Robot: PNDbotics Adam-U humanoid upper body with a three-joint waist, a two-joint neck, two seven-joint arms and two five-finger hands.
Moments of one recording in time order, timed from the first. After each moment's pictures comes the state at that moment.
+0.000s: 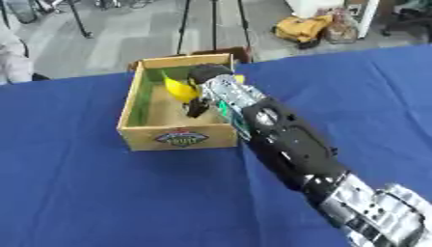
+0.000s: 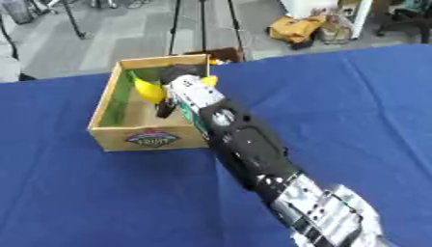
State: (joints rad) left arm -0.19 0.12 0.23 -1.98 -0.08 -0.51 0.39; right arm -1.23 -0.14 0.33 -0.79 1.26 0.28 0.48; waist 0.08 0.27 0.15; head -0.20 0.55
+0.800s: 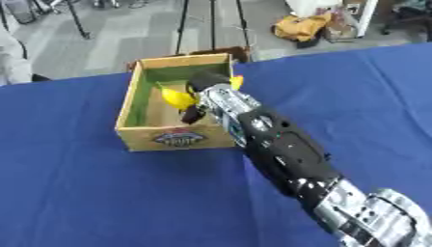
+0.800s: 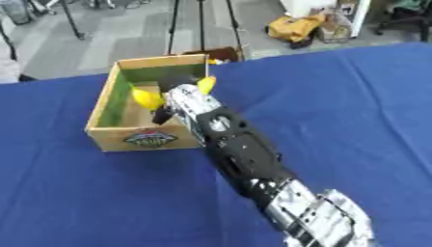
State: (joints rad) left arm -0.19 0.11 0.23 -1.98 -0.07 -0.51 0.38; right arm -1.23 -0.11 0.32 -0.75 1.27 0.28 0.47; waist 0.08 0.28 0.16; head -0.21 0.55
